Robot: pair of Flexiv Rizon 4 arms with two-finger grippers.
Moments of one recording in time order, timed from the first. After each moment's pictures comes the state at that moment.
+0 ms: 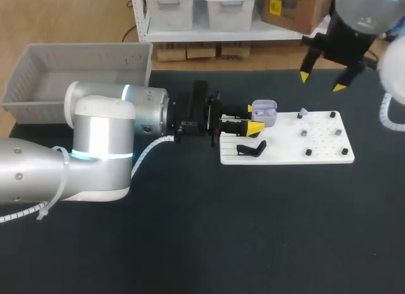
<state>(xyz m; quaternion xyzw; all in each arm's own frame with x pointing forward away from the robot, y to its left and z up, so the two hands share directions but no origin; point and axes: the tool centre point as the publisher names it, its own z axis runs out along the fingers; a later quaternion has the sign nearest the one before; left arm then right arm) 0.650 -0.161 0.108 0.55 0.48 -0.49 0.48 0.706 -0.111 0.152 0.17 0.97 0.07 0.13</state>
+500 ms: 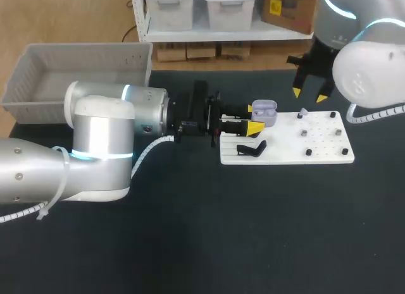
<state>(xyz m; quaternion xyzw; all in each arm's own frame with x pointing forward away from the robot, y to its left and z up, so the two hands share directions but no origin) 0.650 -0.161 0.108 0.55 0.48 -0.49 0.48 0.751 -0.115 0.073 0.16 0.98 0.05 0.09</state>
